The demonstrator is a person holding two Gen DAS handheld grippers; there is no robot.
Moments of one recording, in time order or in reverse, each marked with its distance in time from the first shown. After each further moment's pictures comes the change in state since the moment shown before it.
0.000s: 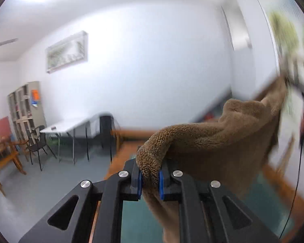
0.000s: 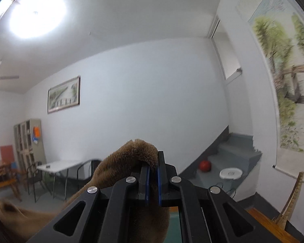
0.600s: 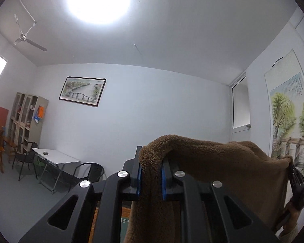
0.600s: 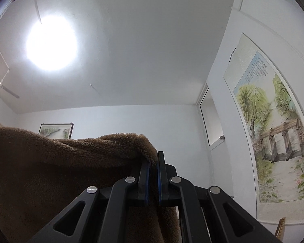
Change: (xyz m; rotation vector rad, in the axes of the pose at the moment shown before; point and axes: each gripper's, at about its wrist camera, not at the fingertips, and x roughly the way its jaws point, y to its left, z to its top) left arm -0.112 0.053 0.078 -0.247 -0.416 -0.036; right arm -0.110 0.012 0.061 -0.120 -0.390 -0.083
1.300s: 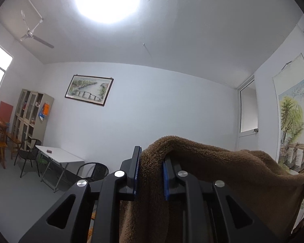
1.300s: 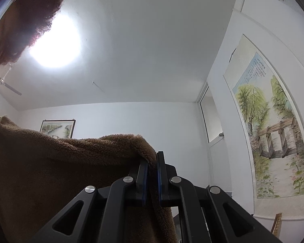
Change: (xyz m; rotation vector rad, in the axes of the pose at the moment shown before) left arm 0.065 0.021 -0.004 -0.039 -0.010 0.028; right arm -0.048 0.013 -0.003 0.000 0.019 -0.012
